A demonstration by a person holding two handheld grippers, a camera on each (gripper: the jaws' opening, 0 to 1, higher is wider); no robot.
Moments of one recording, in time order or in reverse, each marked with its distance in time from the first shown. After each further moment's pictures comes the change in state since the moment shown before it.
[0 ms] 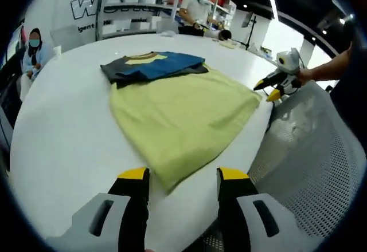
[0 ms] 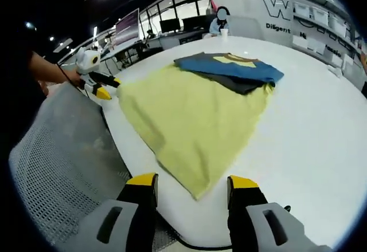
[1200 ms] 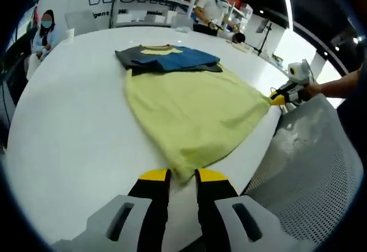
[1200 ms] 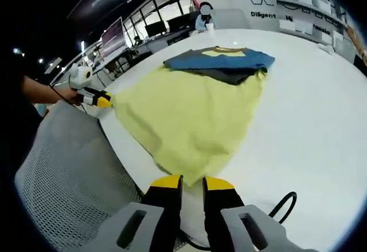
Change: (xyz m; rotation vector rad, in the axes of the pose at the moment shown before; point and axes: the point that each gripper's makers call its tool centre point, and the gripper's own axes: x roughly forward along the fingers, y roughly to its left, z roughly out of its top) left arm 0.000 0.017 -0.007 -0.130 0.016 0.041; right arm 0.006 0.001 -0.003 0.143 0.015 0.006
